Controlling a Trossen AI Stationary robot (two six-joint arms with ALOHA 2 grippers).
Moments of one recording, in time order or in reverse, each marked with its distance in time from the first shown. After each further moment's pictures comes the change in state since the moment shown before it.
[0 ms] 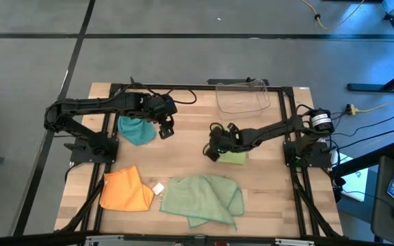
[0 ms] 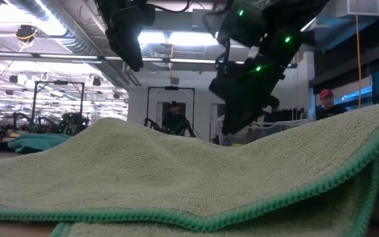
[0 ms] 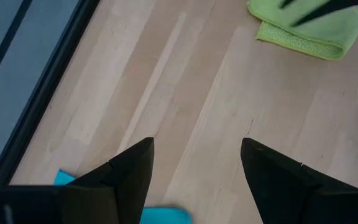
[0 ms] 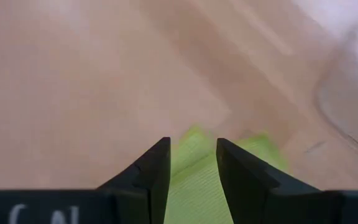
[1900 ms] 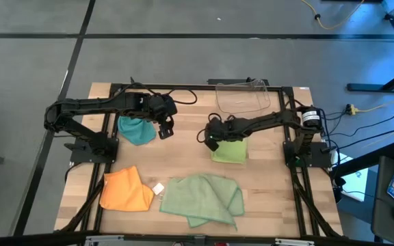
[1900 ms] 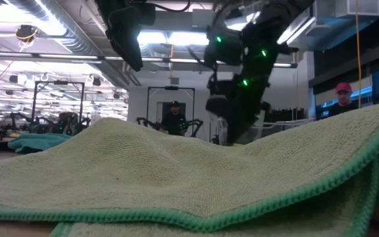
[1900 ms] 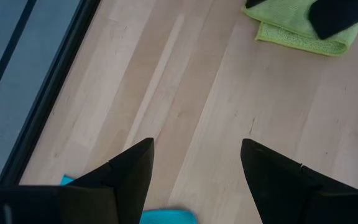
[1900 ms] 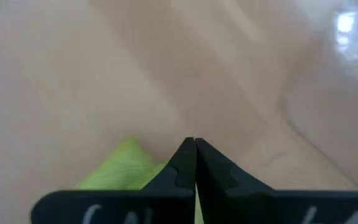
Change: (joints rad) left arm 0.000 0.000 0.000 0.001 0.000 0.045; right arm -0.125 0.103 0.134 -0.178 -0.092 -0.114
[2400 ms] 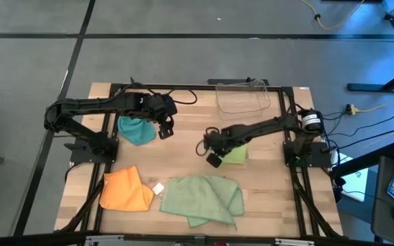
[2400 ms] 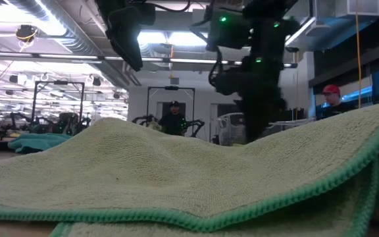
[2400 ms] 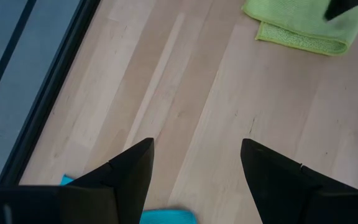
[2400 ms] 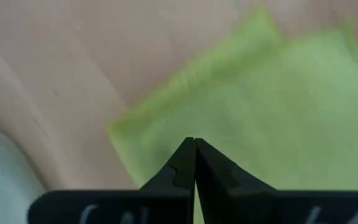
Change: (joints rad) left arm 0.000 0.000 0.000 -0.001 0.000 0.000; right arm 0.127 -0.001 0.082 -0.245 -0.288 0.162
